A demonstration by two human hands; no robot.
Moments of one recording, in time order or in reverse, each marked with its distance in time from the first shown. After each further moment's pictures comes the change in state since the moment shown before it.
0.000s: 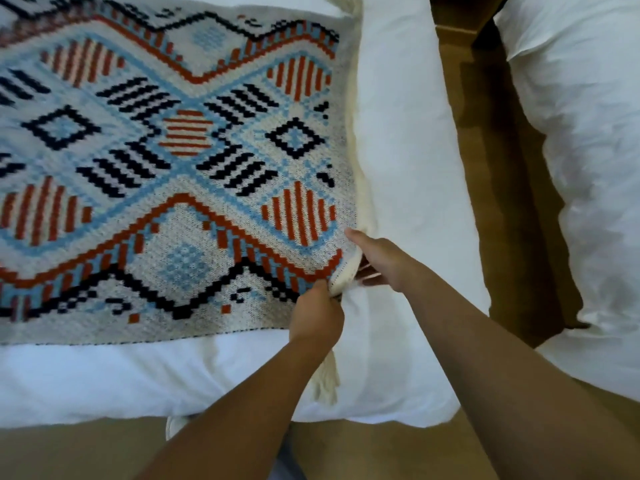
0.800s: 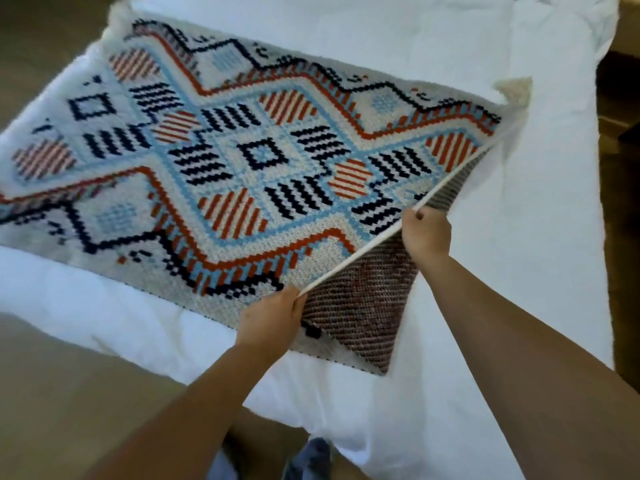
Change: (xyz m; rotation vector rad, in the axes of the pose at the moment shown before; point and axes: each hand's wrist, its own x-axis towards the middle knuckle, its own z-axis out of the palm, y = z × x) left_hand -0.022 -0.130 -0.199 0.382 0.290 -0.042; right_hand 0.005 -0.152 0.131 -0.266 0.409 -0.621
